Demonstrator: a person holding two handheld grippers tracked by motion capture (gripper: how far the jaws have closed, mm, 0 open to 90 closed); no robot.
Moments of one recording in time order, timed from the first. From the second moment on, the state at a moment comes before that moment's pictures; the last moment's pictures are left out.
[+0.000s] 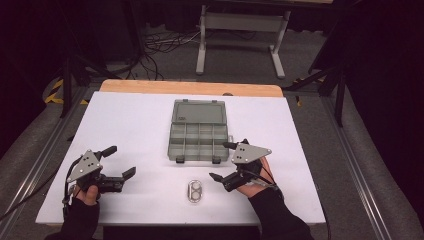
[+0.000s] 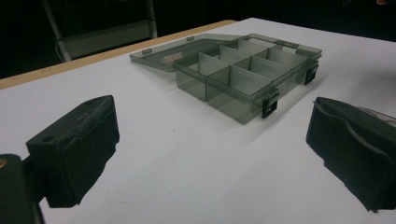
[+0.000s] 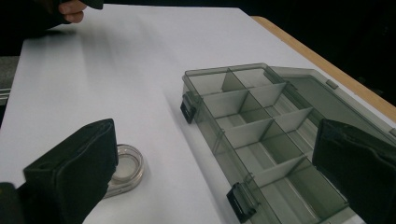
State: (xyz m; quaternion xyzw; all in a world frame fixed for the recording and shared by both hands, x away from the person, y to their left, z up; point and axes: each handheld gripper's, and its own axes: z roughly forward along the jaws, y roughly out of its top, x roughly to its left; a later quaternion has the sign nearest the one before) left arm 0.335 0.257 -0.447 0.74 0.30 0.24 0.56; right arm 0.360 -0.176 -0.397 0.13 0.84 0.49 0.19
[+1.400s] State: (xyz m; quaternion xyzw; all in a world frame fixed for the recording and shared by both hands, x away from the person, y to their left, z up) left arm 0.335 0.257 -0.447 0.74 0.30 0.24 0.56; right arm 0.363 -0.126 -0.392 0.03 0.91 0.40 0.11
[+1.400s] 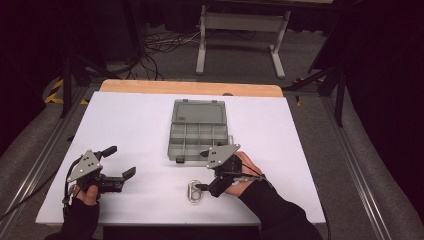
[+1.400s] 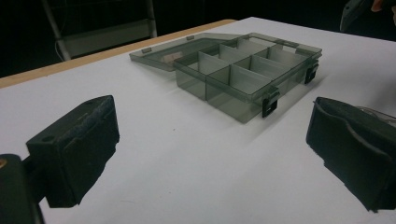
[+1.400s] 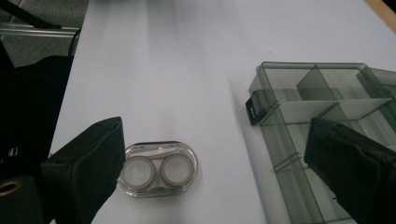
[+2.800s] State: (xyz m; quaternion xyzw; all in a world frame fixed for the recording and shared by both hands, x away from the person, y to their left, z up) left arm 0.335 0.258 -0.447 0.74 0.30 0.24 0.56; right arm 0.363 -0.097 -0.414 -0.01 0.96 0.27 0.02
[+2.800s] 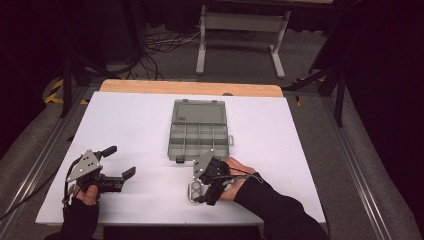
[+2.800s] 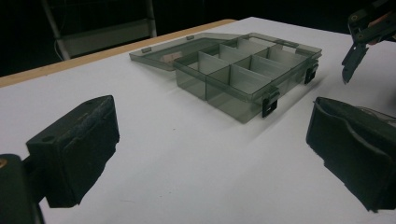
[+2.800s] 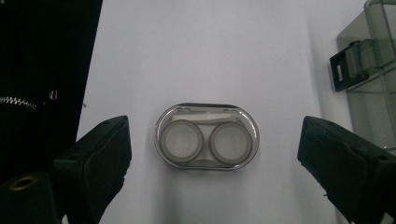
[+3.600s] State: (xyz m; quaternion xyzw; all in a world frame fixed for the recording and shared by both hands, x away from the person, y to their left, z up) left arm 0.335 0.258 -0.446 0.74 0.30 0.24 0.55; right arm 0.364 -0.084 -0.430 -0.02 0.97 0.24 -0.01
